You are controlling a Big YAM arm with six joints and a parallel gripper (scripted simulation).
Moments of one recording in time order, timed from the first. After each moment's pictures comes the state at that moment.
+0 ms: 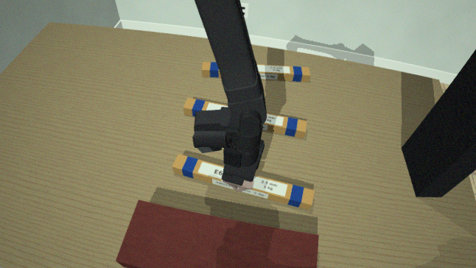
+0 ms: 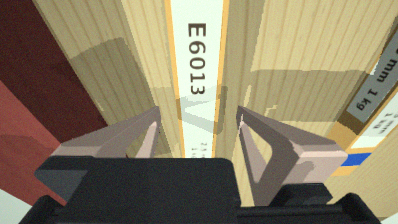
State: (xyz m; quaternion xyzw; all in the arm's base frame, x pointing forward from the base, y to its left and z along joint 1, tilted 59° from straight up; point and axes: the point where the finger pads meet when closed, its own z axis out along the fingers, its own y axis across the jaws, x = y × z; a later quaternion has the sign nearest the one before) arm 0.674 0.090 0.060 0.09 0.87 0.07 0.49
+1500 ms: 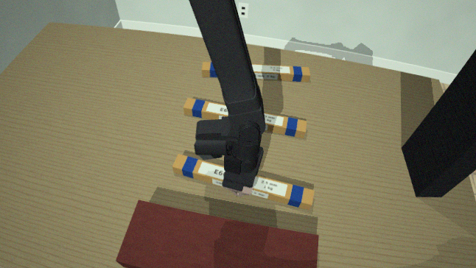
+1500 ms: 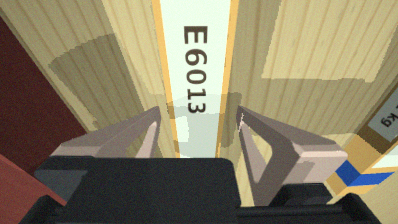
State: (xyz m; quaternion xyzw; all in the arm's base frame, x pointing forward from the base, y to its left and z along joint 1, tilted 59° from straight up) arm 0.698 0.091 0.045 0.09 0.87 0.07 0.49
